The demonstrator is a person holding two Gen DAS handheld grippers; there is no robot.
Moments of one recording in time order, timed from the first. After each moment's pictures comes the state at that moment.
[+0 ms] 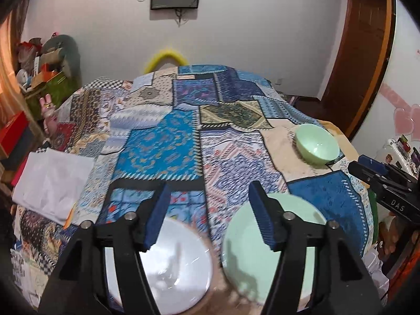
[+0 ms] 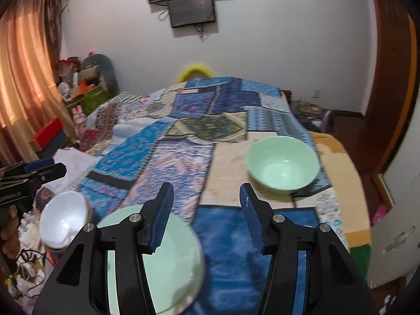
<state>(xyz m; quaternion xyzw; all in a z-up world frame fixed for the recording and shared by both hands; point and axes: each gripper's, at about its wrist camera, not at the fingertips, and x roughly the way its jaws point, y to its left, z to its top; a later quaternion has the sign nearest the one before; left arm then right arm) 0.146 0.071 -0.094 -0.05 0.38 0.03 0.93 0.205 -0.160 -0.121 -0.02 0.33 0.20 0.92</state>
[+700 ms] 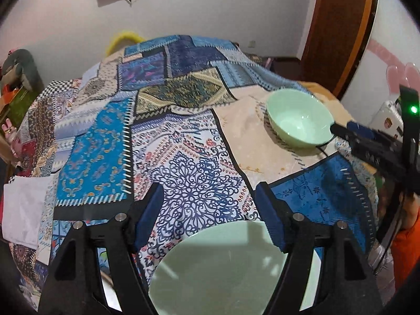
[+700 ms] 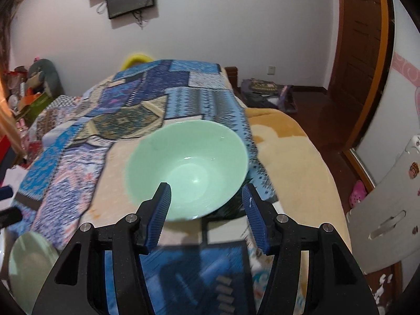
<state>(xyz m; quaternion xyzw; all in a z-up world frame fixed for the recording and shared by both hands) 0.261 -0.021 -0.153 0.01 0.46 -0.04 0.89 0.311 -0.243 -0.185 0.00 0.38 0.09 0.92</state>
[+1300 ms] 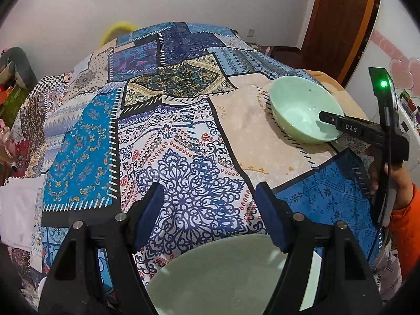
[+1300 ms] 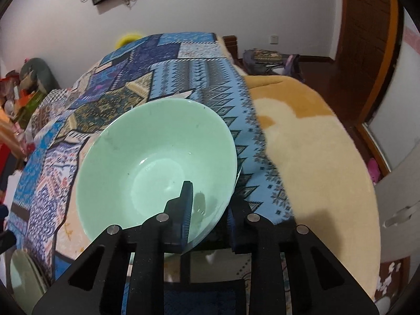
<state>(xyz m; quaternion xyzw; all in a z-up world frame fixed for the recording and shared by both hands) 0.288 -0.028 -0.177 0.01 0.48 -0.05 0.88 0.354 -0.255 -0.217 0.03 0.45 0.11 0.88</state>
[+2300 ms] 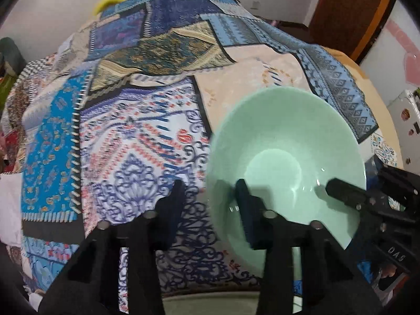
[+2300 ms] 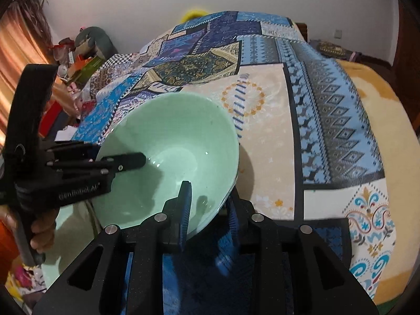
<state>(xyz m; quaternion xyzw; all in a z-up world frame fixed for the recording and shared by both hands) 0.353 -0.053 -0.228 0.01 0.55 -0.05 0.83 0.320 -0.194 -0.221 0.02 0.48 0.27 0.84</state>
